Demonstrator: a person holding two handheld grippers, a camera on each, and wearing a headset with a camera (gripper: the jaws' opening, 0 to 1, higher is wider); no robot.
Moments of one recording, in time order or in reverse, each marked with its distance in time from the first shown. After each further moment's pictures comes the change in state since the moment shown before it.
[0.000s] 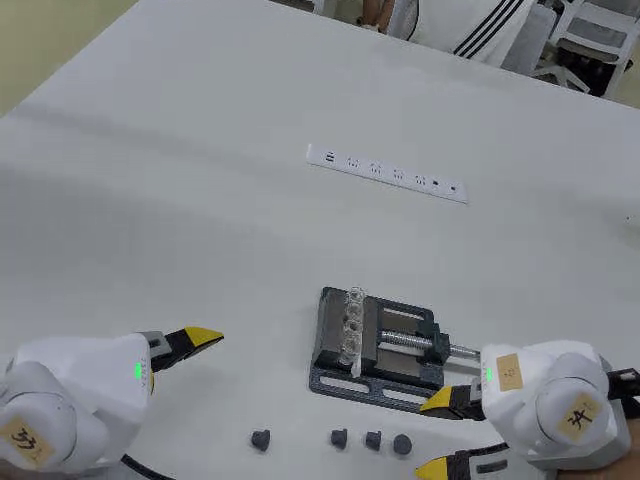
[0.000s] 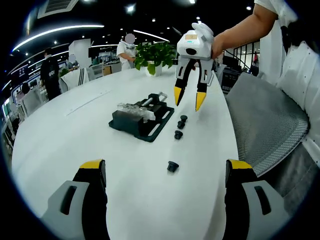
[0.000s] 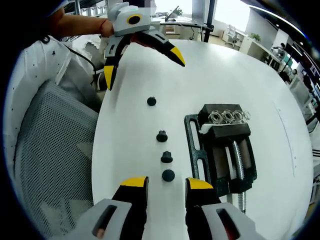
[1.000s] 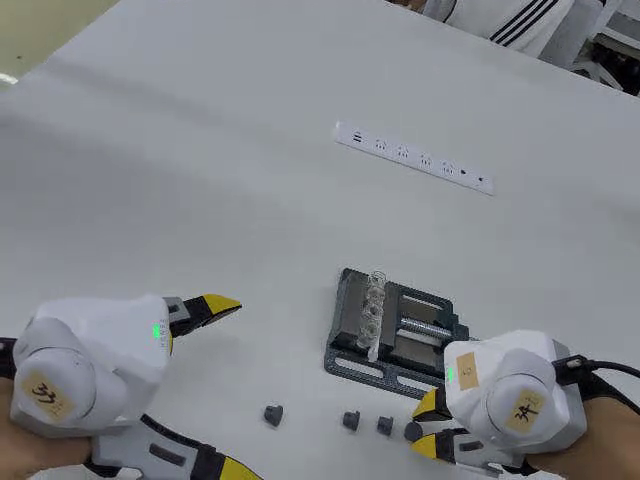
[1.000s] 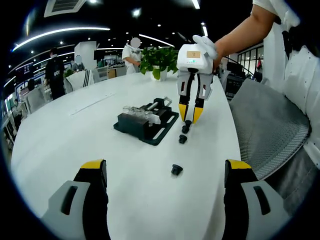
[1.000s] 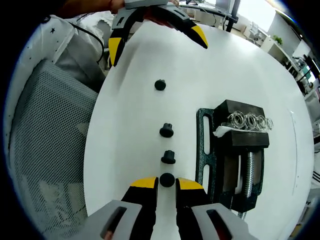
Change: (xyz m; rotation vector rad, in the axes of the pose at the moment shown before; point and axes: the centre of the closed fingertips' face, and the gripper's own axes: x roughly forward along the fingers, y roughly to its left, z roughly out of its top) left arm -0.004 0.005 0.004 -0.029 -0.050 0.033; right arm 0.023 0.000 -0.004 -0.139 0.145 0.065
